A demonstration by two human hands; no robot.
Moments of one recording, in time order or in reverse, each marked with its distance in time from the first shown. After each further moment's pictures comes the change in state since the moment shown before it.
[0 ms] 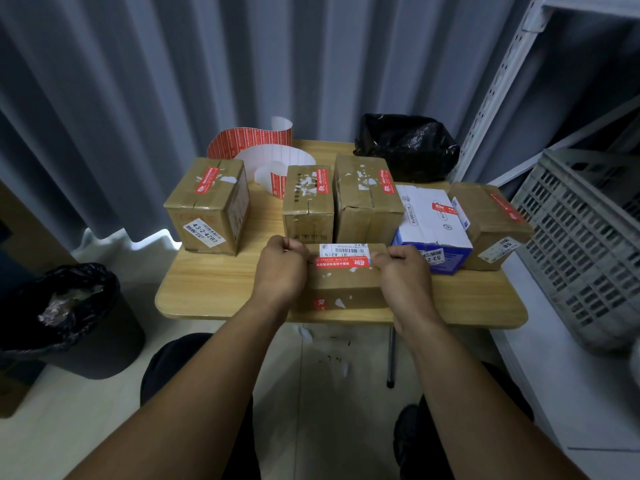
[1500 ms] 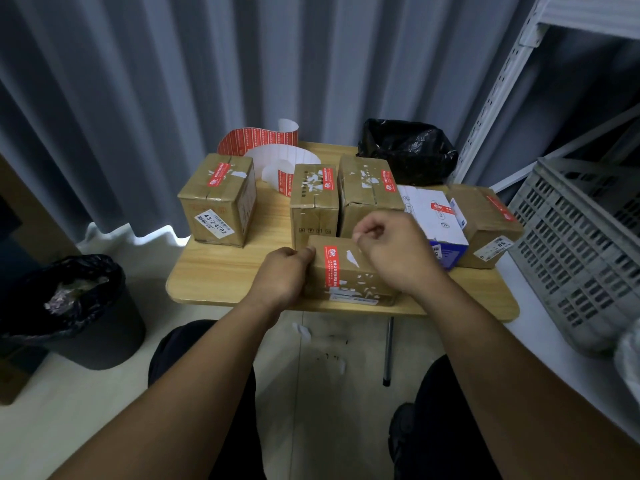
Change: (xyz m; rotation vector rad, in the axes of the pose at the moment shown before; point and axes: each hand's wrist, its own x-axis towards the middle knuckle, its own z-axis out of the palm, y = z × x) left_hand -0.017 -0.012 -0.017 0.055 -0.178 -0.042; right_hand -0.021 -0.056 -0.011 -0.527 -0.241 -0.429
